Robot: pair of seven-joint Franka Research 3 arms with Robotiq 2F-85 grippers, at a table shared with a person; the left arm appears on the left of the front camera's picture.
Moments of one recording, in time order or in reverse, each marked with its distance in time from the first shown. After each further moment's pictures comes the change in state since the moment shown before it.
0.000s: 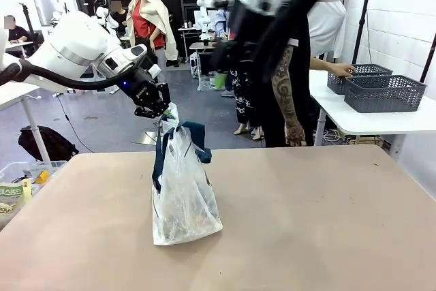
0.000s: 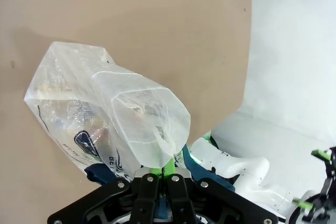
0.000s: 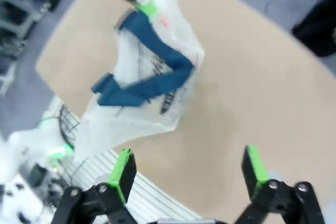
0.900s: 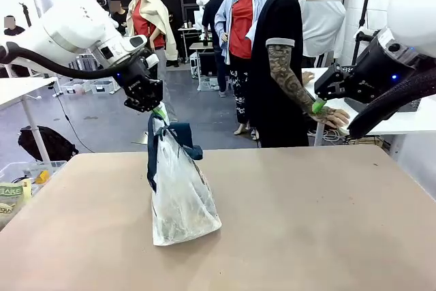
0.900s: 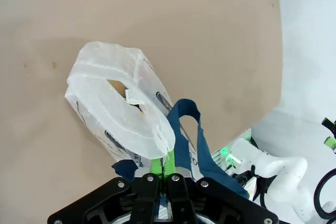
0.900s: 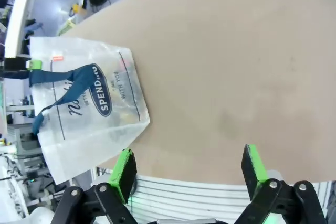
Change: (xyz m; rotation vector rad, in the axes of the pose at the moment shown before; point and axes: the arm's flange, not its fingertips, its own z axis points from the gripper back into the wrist) left arm -0.022 -0.024 0.028 0.210 -0.038 -0.110; right arm -0.164 -0.104 0.023 -0.027 -0.107 -0.713
